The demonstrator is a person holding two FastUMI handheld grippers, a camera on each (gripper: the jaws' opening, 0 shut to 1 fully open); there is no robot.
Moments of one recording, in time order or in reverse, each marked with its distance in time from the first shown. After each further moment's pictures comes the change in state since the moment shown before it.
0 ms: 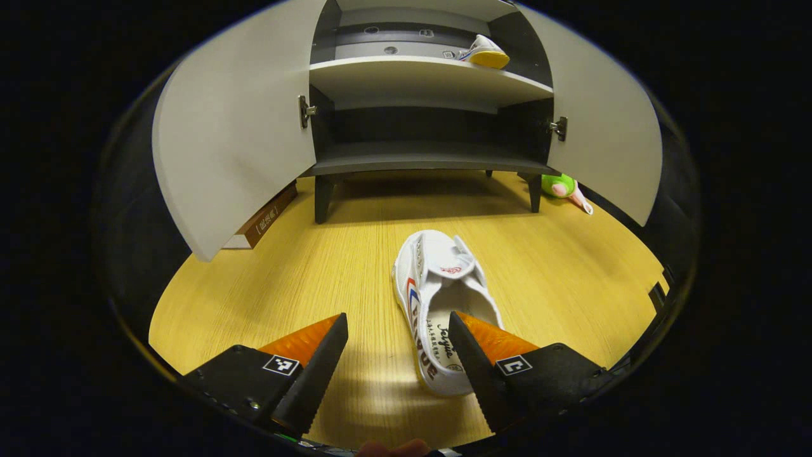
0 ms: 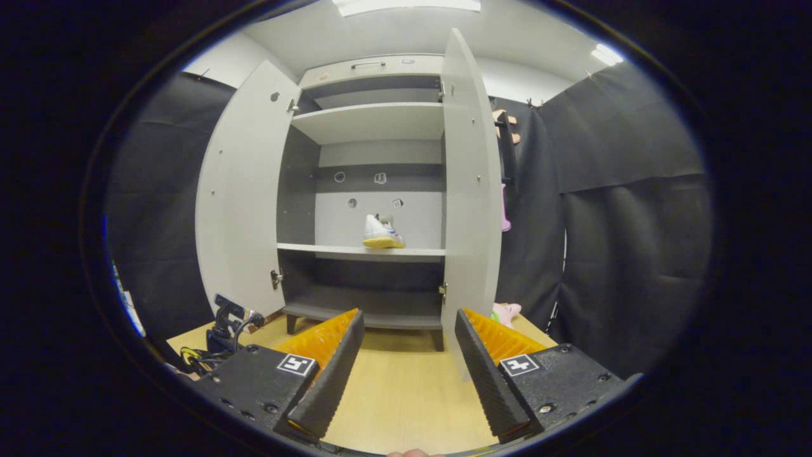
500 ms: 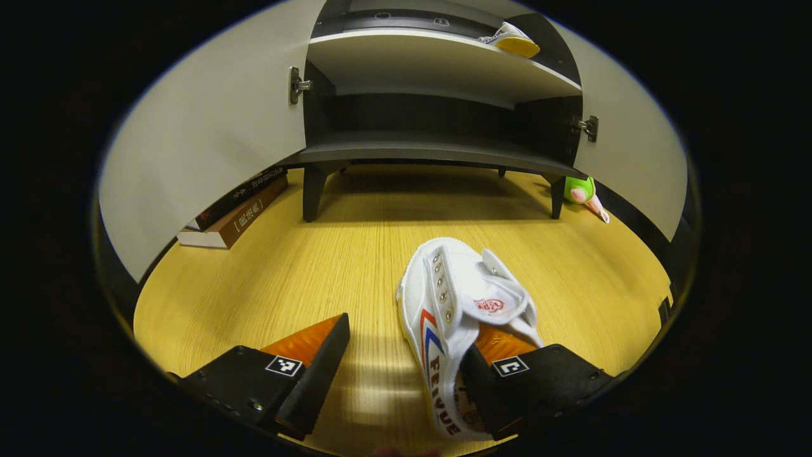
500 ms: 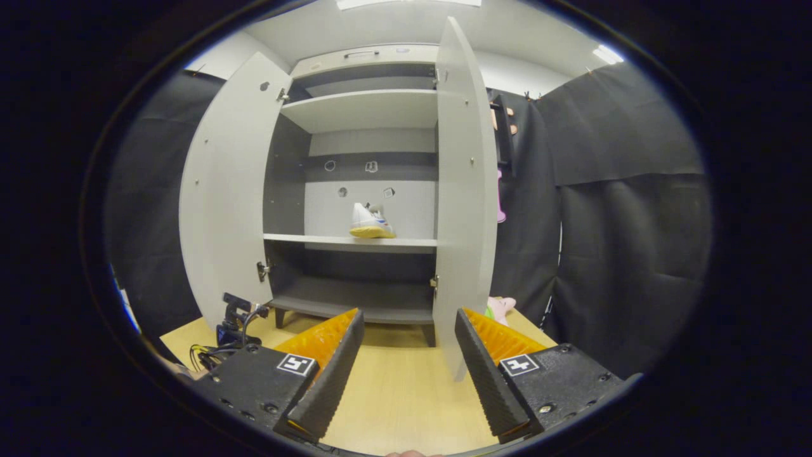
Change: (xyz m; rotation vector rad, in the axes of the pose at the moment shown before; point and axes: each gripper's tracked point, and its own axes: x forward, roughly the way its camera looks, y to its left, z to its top) left arm 0.056 0.006 0.008 -0.033 0.008 -0.014; right arm 0.020 -0.011 -0.008 -0.003 0.040 -0.021
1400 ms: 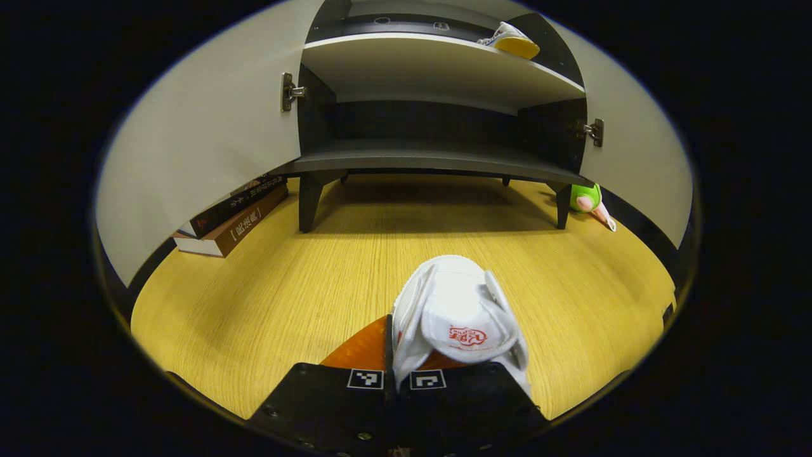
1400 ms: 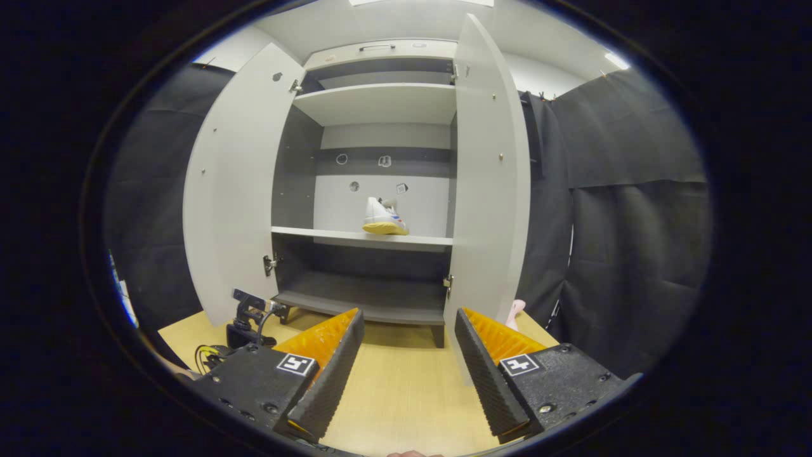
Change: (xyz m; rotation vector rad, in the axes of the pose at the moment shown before) left arm -0.005 -0.008 0.018 -0.001 -0.079 0.027; right arm 0.015 0.022 0.000 -0.047 0.009 0.051
